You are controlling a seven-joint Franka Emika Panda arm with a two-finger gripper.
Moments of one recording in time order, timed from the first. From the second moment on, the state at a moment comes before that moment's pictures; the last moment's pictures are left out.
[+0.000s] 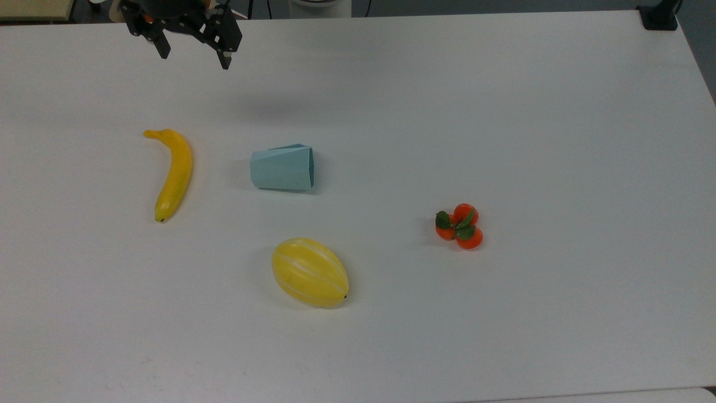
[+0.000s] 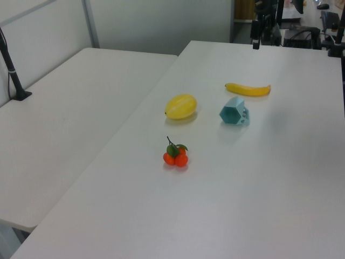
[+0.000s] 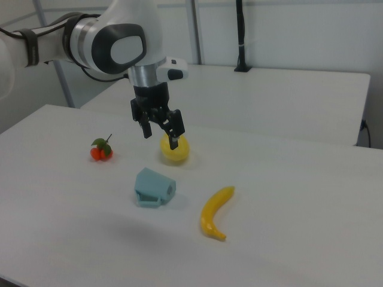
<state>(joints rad) -0.01 0.13 -0.18 -1.61 0.03 1.75 -0.04</state>
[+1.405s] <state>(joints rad) 0.16 0.42 0.01 -1.62 -0.37 1.78 0.22</state>
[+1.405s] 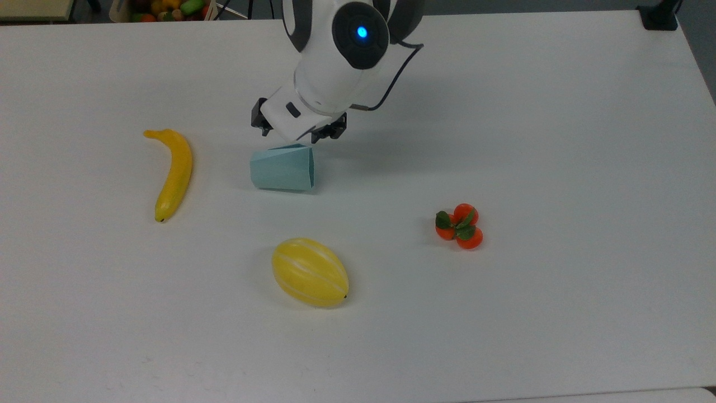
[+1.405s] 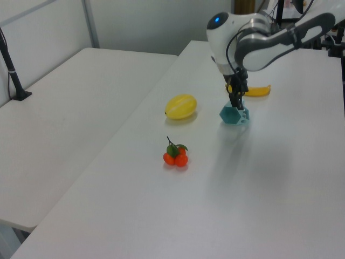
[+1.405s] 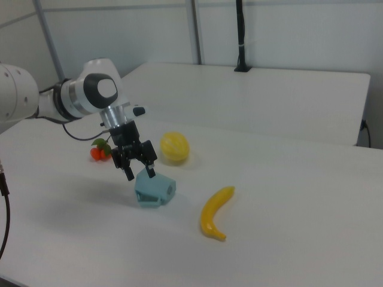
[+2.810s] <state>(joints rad) 0.16 0.41 -0.02 -1.64 -0.42 1.89 0.31</state>
